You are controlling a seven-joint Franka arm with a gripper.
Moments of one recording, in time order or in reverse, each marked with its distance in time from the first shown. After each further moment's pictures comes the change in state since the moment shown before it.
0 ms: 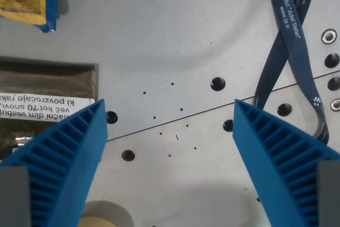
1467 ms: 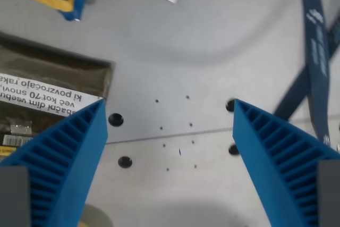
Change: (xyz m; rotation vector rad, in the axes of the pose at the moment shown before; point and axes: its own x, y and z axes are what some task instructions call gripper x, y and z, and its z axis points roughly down) arm 0.005 -0.032 0.025 0.000 0.002 -0.220
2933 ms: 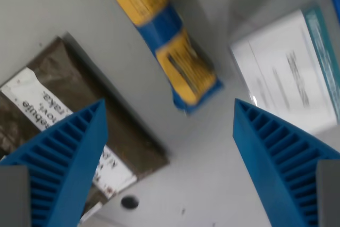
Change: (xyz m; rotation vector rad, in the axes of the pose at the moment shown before) arm 0.052 -0.106 0.083 0.018 0.009 -0.642
